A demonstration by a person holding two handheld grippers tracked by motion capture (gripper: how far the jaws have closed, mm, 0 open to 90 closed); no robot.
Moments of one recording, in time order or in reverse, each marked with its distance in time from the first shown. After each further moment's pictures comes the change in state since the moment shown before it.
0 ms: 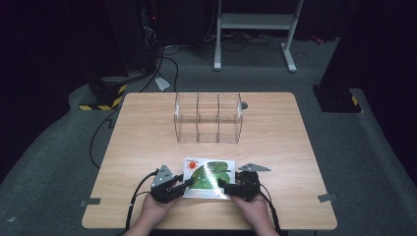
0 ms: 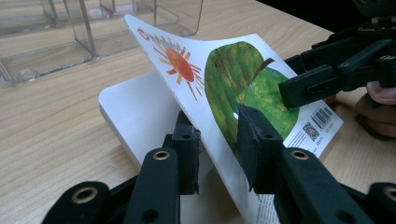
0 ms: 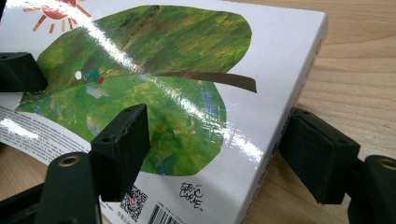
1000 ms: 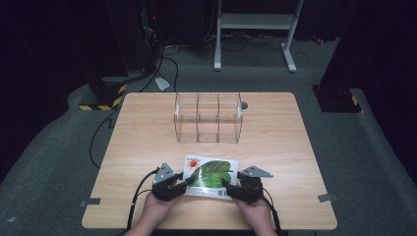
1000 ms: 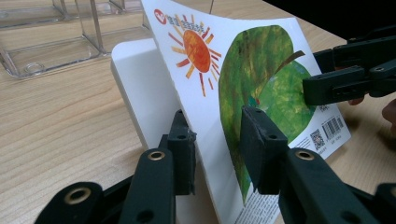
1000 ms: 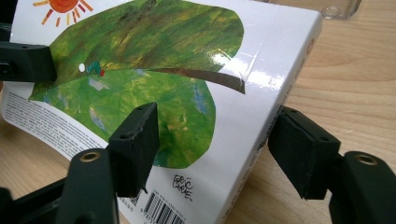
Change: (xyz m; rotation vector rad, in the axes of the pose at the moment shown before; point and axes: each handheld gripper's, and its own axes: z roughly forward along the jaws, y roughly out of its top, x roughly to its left) left arm -0.001 0.005 0.003 0.001 0.019 -0.050; right arm 0.012 -0.004 -0.018 -0.077 -0.098 -0.088
